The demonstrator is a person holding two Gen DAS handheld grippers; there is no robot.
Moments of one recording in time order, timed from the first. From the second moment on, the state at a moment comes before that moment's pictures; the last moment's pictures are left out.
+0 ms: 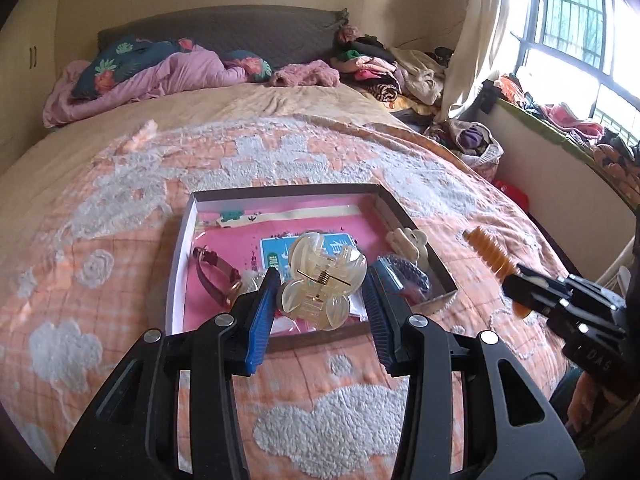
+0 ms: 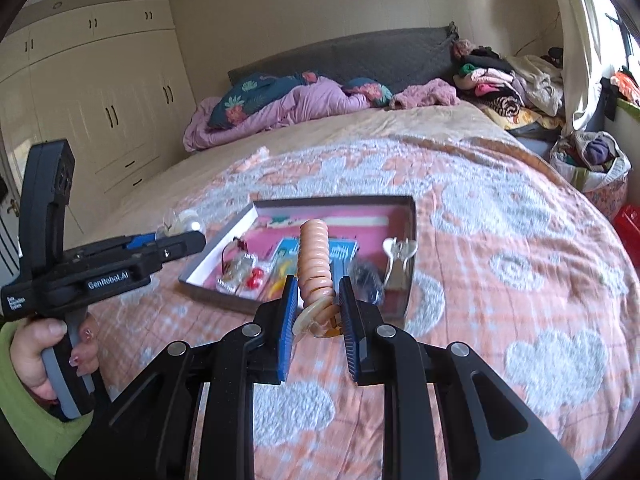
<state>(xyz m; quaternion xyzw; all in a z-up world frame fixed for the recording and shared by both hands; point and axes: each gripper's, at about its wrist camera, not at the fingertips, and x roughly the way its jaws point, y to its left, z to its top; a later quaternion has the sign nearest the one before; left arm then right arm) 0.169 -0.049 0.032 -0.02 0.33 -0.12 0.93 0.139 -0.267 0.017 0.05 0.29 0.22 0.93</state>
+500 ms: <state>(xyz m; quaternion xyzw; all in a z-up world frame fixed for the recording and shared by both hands) 0.198 -0.055 0.029 -0.01 0.34 -0.12 0.93 0.176 -0.265 0.040 0.04 0.27 0.21 0.94</state>
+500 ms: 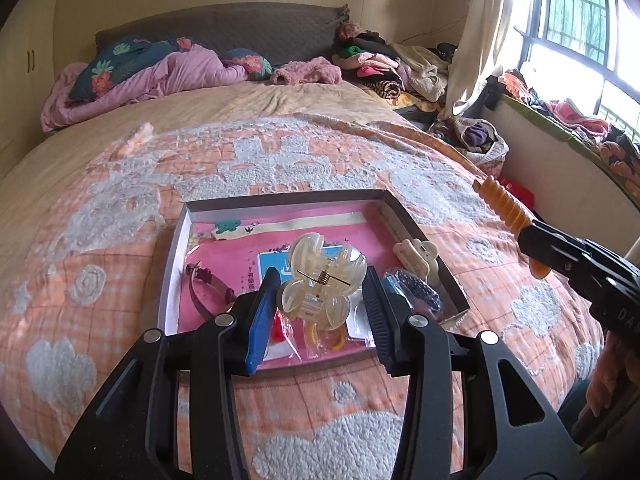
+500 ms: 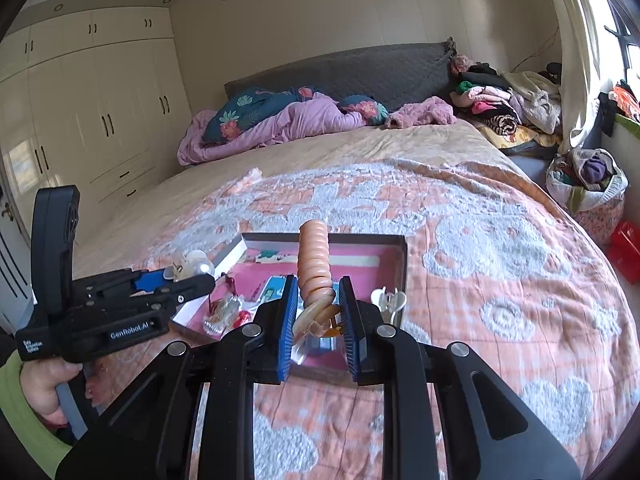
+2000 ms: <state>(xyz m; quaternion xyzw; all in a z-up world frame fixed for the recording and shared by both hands) 0.248 -0.066 -0.036 0.00 0.41 -0.11 0.91 0.259 -0.255 -0.047 0.05 0.38 0.18 0.91</state>
